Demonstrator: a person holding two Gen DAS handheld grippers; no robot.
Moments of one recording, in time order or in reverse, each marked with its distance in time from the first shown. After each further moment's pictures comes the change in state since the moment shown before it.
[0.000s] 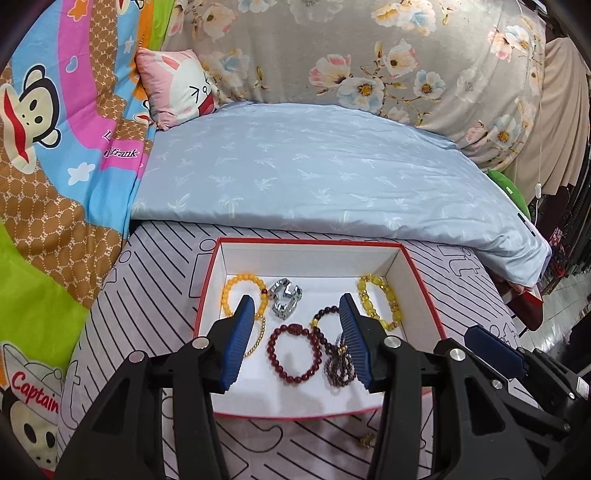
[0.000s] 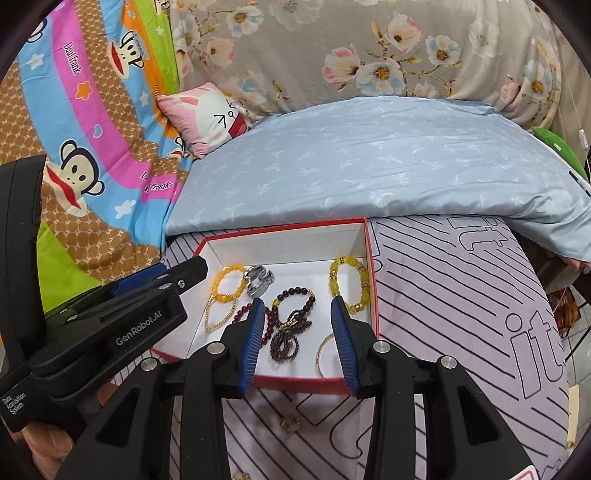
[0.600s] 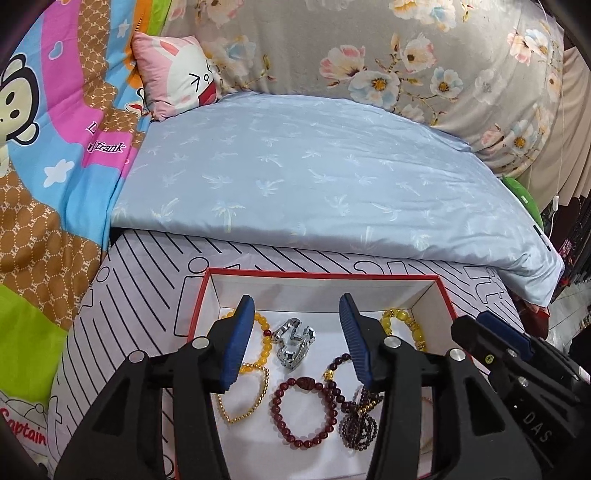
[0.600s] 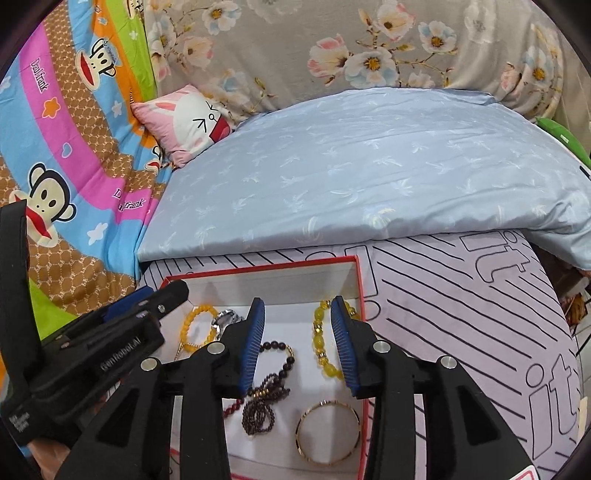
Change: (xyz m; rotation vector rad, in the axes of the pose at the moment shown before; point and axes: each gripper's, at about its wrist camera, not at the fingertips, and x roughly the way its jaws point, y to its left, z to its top) left arm 0.066 0.015 0.035 -0.032 0.025 0.005; right arm 0.066 -0.029 0.045 0.052 0.012 -0.008
